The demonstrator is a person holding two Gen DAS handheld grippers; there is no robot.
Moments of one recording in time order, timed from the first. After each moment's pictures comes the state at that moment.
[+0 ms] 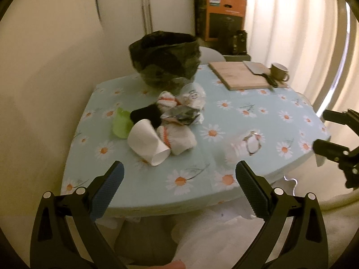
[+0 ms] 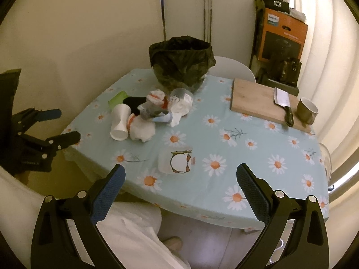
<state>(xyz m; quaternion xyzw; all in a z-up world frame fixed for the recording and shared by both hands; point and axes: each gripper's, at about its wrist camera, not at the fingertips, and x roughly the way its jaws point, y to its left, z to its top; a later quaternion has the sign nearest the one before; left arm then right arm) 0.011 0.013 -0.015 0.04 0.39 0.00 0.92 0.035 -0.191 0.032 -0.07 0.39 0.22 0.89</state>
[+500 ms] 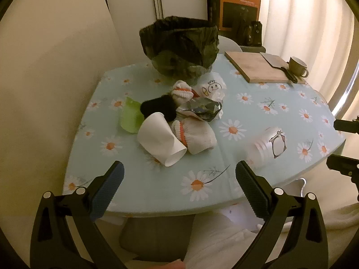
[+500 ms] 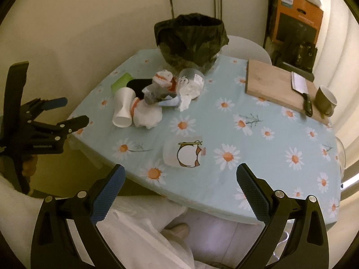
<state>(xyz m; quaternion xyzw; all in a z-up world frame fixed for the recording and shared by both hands) 0.048 0.032 -0.038 0.03 0.43 0.02 0.90 0.072 -0.176 0.004 -0.07 0.46 0.25 0.85</state>
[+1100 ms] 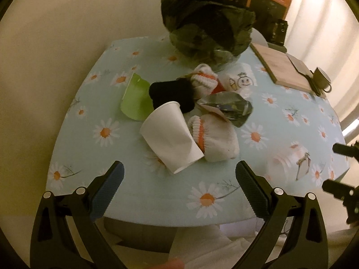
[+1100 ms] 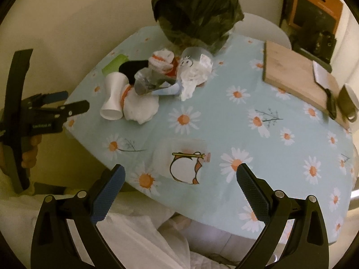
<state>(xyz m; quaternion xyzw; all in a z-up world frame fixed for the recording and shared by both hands) 0.110 0.067 -0.076 -0.05 0.49 0.06 0.87 0.137 -0.151 -0.039 -0.08 0.52 0.28 0.80</state>
